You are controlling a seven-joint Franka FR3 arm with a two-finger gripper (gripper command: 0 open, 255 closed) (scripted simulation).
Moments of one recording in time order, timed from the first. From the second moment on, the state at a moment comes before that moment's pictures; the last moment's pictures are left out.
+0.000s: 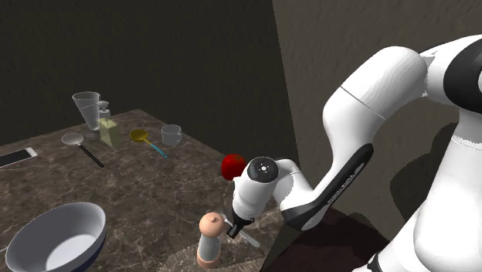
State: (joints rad) arm 0.01 0.23 0.49 -2.56 -0.87 2.77 0.98
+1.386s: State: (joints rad) arm -0.05 -0.08 0.62 -2.58 -0.26 2.60 0.47
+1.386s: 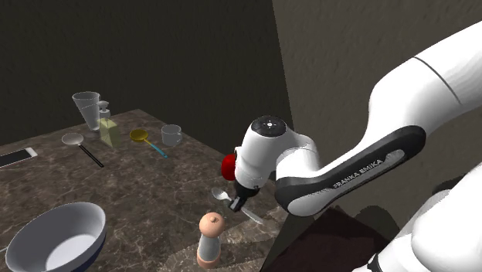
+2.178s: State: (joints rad) arm -0.09 0.32 0.51 -2.11 -0.52 2.46 0.47
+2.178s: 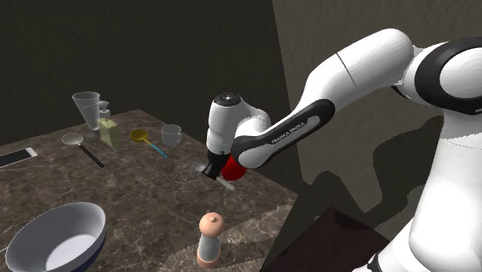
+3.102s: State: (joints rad) arm 0.00 0.79 0.43 -1.33 -0.55 2.17 0.26
